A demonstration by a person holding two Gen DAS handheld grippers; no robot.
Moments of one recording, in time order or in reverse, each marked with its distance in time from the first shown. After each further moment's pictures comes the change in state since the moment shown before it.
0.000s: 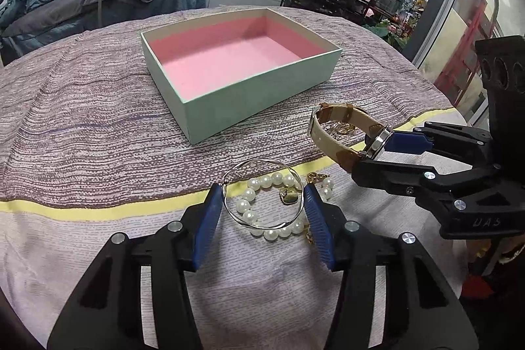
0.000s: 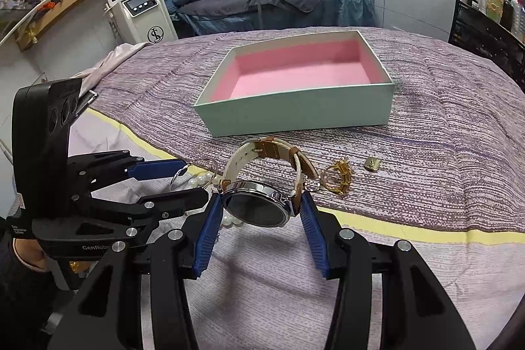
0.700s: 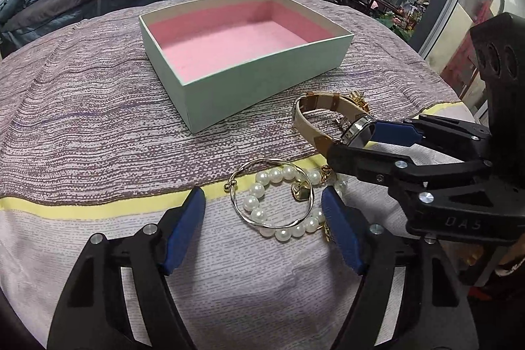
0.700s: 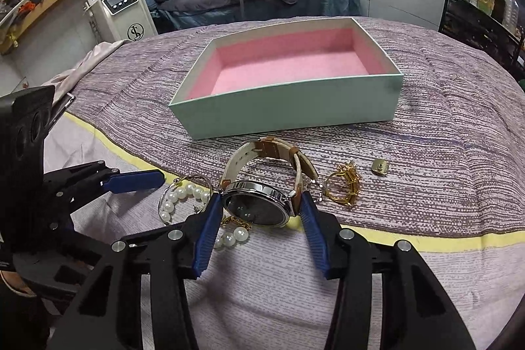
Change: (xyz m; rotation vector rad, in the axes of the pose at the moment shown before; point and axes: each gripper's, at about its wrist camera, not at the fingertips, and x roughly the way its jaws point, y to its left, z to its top) left arm 0.019 0.006 -0.003 -0.010 0.056 0.008; right arm 0.030 0.003 0.003 0.038 0.017 -0.100
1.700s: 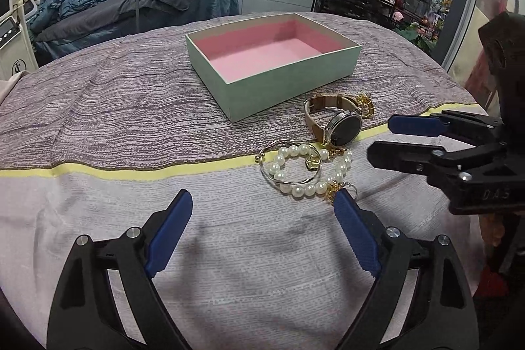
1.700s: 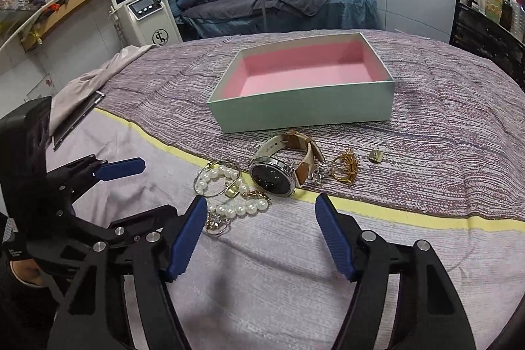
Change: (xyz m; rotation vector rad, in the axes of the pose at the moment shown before) left arm -0.046 -0.006 -0.030 -0.010 -0.084 0.157; right arm -0.021 0.008 -0.010 -0.015 -0.015 0.074
